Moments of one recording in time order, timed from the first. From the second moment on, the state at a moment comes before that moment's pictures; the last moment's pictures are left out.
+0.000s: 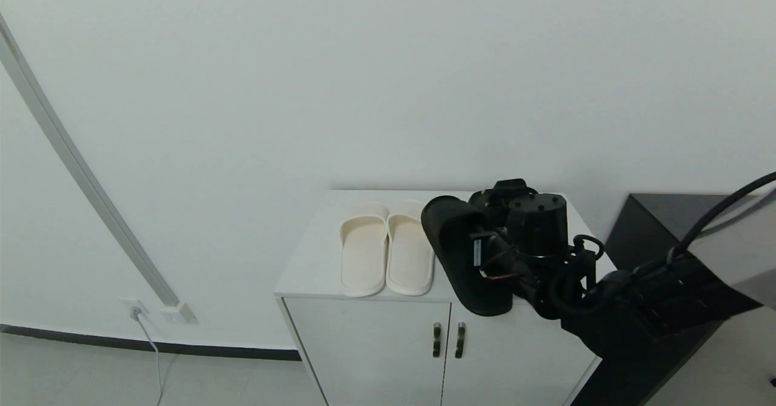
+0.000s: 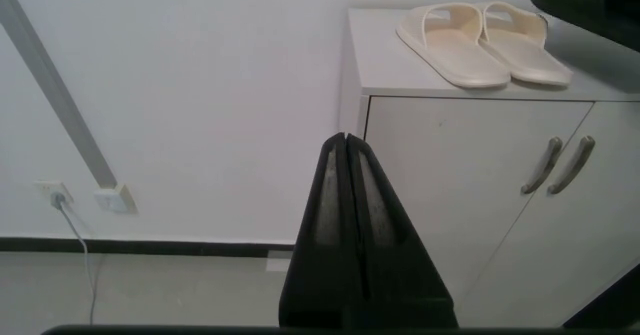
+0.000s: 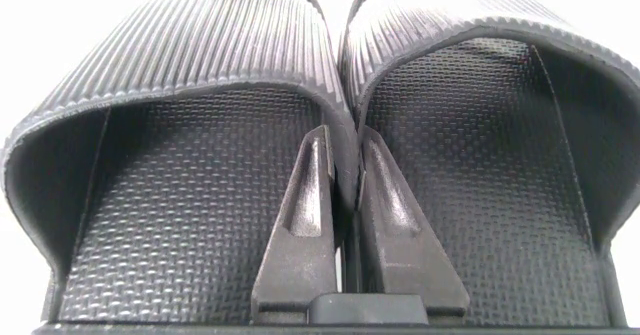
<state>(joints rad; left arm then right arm) 0.00 0.00 0.00 0.00 0.01 -0.01 0.70 2.01 -0.97 -0.82 -0.48 0.13</state>
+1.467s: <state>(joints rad) 0.00 0.00 0.00 0.00 0.01 -0.01 0.84 1.61 -0.40 -0.97 -0.06 0.01</state>
